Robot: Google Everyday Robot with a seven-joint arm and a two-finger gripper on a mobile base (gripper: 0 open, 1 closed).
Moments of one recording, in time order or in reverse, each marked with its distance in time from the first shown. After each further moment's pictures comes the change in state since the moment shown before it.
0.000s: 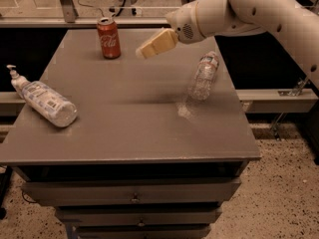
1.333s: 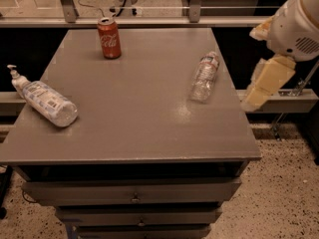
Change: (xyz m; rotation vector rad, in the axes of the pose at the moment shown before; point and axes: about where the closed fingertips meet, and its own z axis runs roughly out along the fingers) arm 0.090 0.087 -0.242 0.057 0.705 -0.214
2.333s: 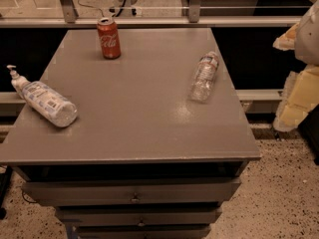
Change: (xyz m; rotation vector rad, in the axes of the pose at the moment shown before) arm 0.035 0.036 -0.034 -0.045 0.165 -0.011
